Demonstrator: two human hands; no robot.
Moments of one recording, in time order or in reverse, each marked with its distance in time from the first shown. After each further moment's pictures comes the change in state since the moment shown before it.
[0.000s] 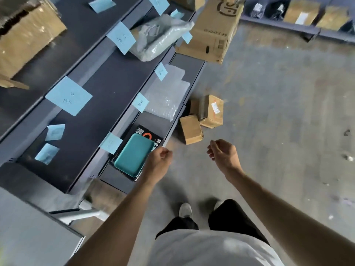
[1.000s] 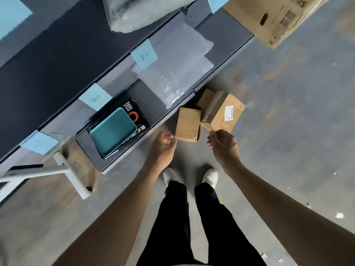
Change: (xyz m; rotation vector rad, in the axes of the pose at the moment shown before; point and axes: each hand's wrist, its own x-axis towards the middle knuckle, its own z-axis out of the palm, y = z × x) left_hand 0.278 0.093 0.185 -0.079 0.260 -0.320; right_hand 0.384 0.003 -0.047 -0.358 -0.376 0.054
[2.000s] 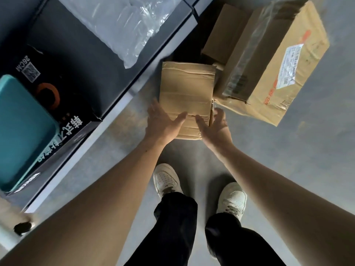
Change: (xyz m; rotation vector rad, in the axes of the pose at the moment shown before) left_hand 0.385 -0.249 0.245 0.245 -0.130 -0.224; right_hand 0.348 0.311 0.250 -0.114 -0.113 0.250
